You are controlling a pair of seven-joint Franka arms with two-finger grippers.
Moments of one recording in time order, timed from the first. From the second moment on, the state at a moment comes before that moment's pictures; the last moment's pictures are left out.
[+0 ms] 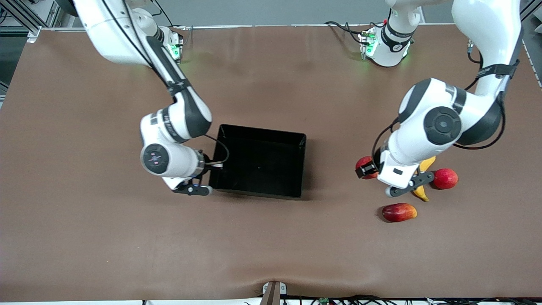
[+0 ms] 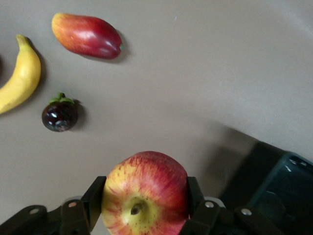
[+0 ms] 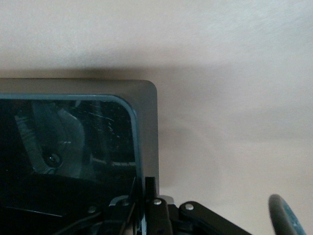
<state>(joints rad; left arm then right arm) 0.12 0.46 -0.57 -1.55 0.19 1.92 -0.88 0.43 0.62 0.01 -1.55 0.26 2.02 0.43</state>
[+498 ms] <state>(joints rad) 0.02 0.49 -0.57 -1.57 0.29 1.93 -1.07 0.55 0.67 0.02 -1.55 0.26 2.14 0.55</state>
